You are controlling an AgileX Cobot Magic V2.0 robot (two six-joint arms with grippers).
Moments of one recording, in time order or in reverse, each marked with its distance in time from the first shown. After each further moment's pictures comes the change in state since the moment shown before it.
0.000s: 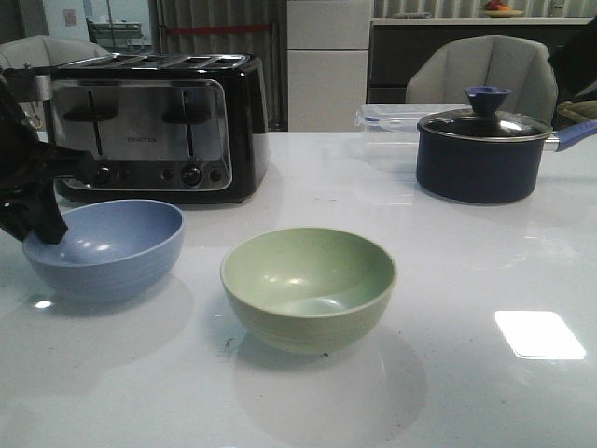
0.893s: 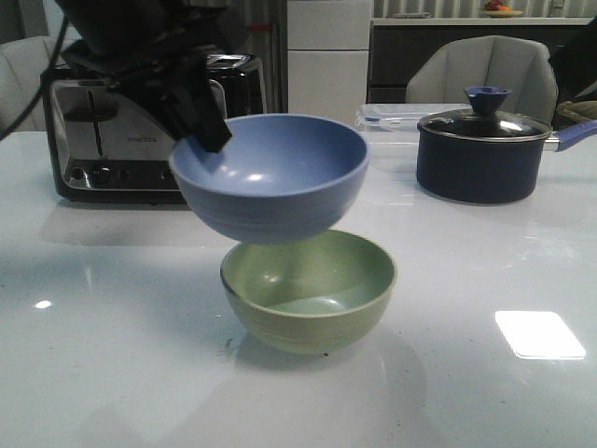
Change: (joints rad) left arm -0.349 -0.084 -0.243 -0.151 0.262 0.175; right arm 0.000 0.000 0.000 0.000 0.000 -0.002
